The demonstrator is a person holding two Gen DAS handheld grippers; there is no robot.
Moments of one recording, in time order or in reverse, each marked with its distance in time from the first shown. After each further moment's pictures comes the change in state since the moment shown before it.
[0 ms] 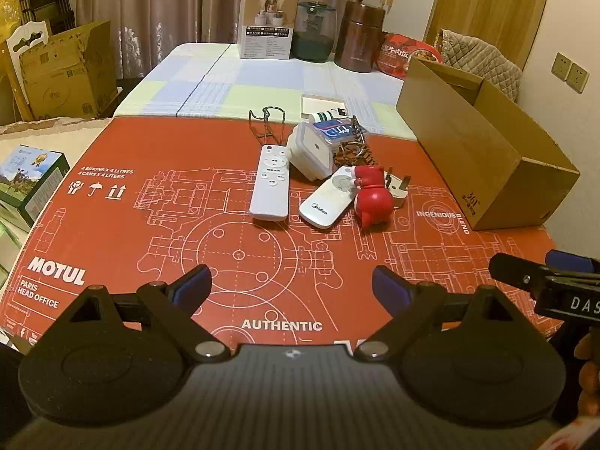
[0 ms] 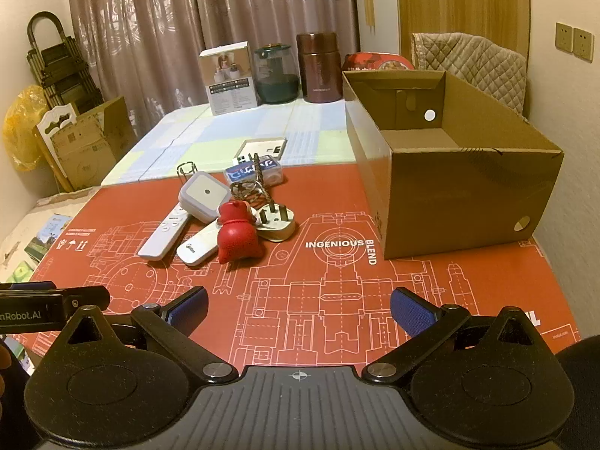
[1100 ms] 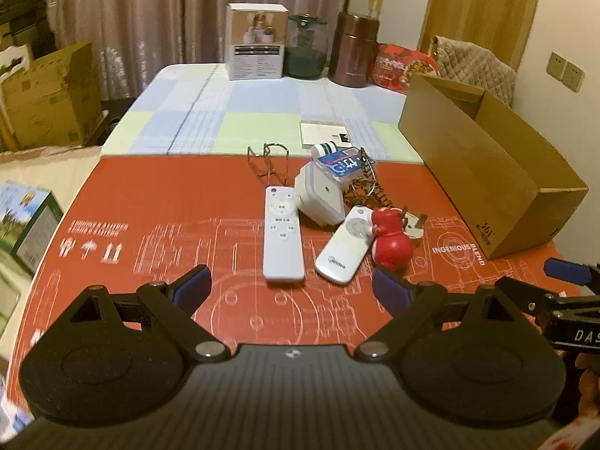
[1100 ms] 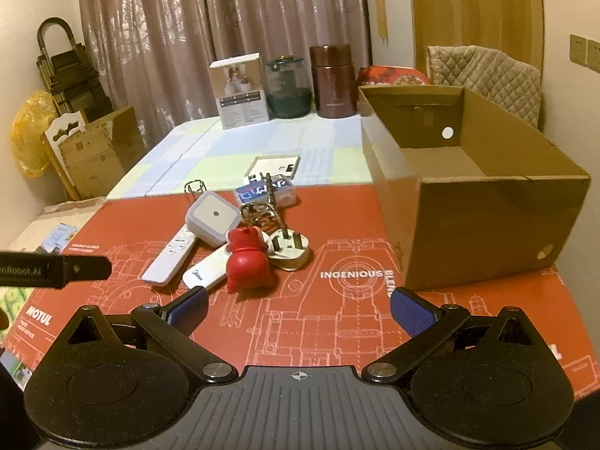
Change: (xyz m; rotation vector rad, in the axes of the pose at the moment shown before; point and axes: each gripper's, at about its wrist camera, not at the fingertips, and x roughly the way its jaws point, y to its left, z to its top) left arm 0.032 0.022 0.054 0.074 -0.021 -0.032; right arm 0.031 0.007 0.020 -0.021 -0.041 0.044
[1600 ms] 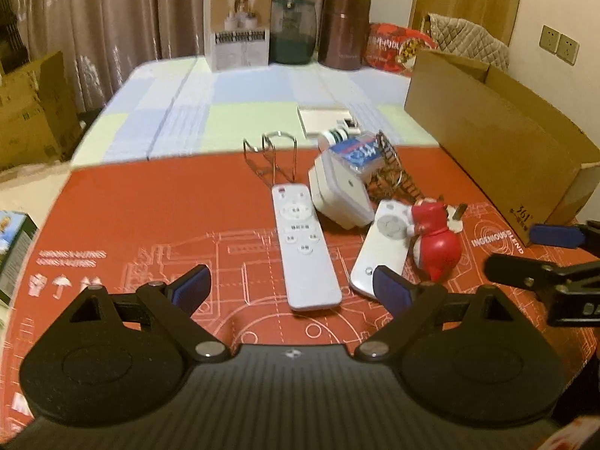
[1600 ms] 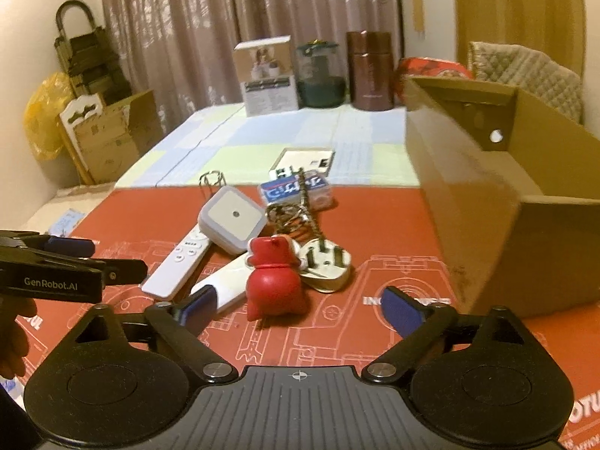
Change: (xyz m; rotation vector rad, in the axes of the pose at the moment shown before) left arm 0.069 0.025 0.002 0.075 0.015 -0.041; right arm 0.071 0.020 0.010 -0.072 0.038 0.067
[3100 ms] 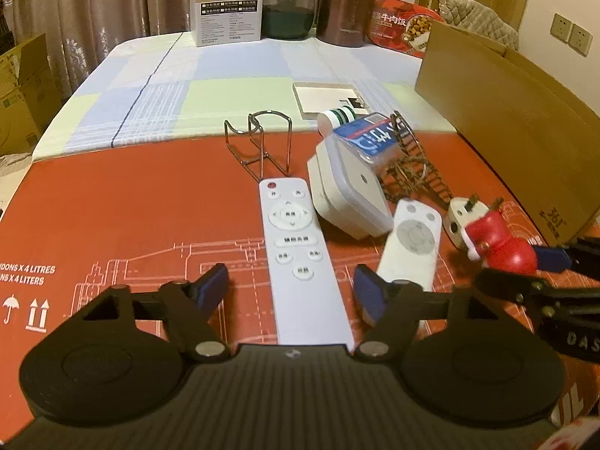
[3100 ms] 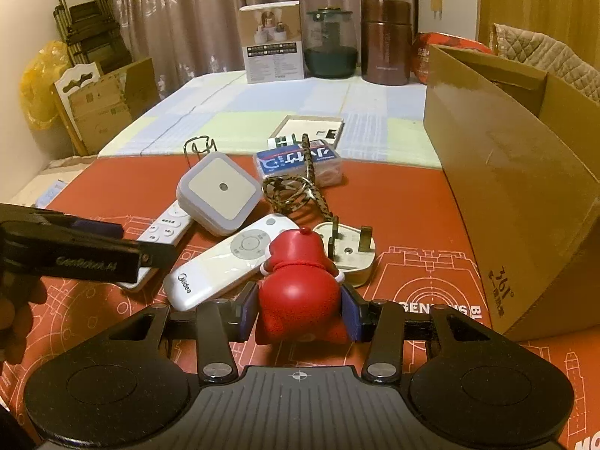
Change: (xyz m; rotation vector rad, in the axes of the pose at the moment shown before) left arm 0.067 -0.001 0.017 -0.005 0.048 -0.014; right arm 0.047 -0.004 0.001 -0.047 0.056 -0.021
